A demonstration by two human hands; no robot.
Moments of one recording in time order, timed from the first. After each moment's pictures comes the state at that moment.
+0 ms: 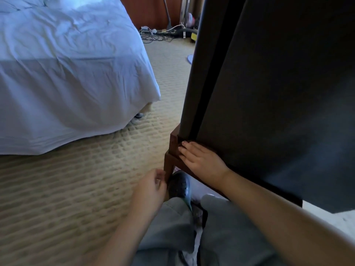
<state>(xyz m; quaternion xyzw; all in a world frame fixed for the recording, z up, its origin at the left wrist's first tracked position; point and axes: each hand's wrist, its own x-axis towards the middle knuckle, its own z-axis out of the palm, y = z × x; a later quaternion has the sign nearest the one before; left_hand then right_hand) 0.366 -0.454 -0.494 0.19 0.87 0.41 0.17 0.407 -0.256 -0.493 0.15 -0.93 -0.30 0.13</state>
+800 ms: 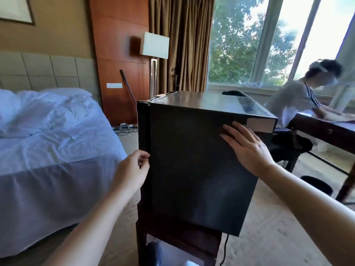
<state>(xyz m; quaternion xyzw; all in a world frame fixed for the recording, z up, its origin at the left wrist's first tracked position) 0.428 -0.436 -0.175 0.34 0.80 0.48 -0.08 0.633 -0.150 -0.145 -0.05 -0.85 -0.31 0.42</state>
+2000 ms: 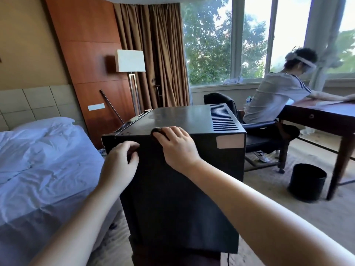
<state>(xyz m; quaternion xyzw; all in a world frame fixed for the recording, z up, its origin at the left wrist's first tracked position) 0.427 -0.366 -0.075 0.46 0.77 0.41 -0.20 0.521 -0.205 -0.087 -0.09 -0.85 -0.14 0.50</state>
